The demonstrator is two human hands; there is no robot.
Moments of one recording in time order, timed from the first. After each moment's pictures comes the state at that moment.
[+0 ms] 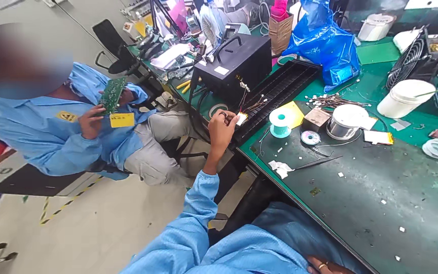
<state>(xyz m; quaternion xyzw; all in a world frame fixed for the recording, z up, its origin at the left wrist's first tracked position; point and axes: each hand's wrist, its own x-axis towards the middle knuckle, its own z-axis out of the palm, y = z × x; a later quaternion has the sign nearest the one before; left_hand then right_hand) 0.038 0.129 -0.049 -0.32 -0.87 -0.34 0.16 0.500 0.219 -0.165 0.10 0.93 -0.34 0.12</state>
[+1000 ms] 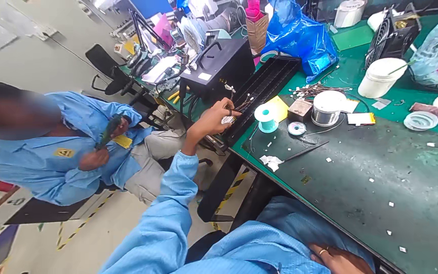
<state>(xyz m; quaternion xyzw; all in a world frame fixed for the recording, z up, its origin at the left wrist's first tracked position) 0.004 0.148 0.015 -0.63 -0.77 -0.08 -0.04 0.499 0.218 -0.158 0.10 0.93 -0.35 0.10</state>
